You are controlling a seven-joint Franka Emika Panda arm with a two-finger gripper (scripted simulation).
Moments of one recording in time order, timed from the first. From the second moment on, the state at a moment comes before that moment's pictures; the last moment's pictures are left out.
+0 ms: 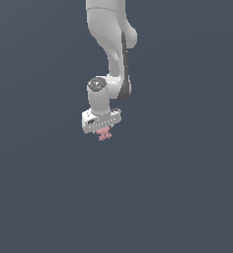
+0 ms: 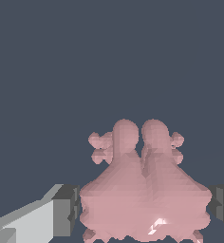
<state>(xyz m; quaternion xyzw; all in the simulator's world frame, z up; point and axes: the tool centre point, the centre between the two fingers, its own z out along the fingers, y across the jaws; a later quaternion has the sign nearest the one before) -0.119 -0.073 0.047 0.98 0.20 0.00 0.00</state>
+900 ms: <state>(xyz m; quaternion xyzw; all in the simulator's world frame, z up) -0.115 -0.072 0.038 0.98 0.21 0.01 0.00</state>
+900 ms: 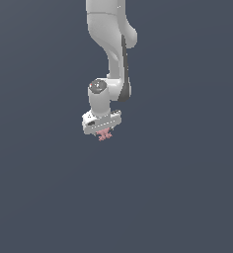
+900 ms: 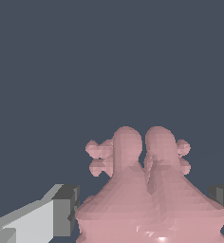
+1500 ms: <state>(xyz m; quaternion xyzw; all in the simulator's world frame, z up) -0.106 -0.054 0.065 0.98 0.21 0.01 0.00</state>
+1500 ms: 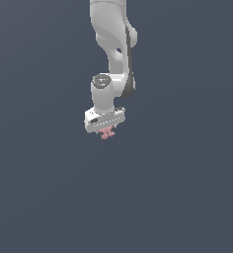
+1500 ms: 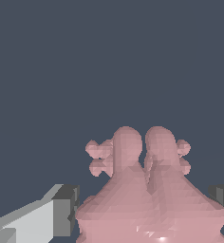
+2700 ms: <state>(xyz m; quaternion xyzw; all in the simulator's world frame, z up) -0.054 0.035 0.206 0.98 0.21 0.00 0.00</state>
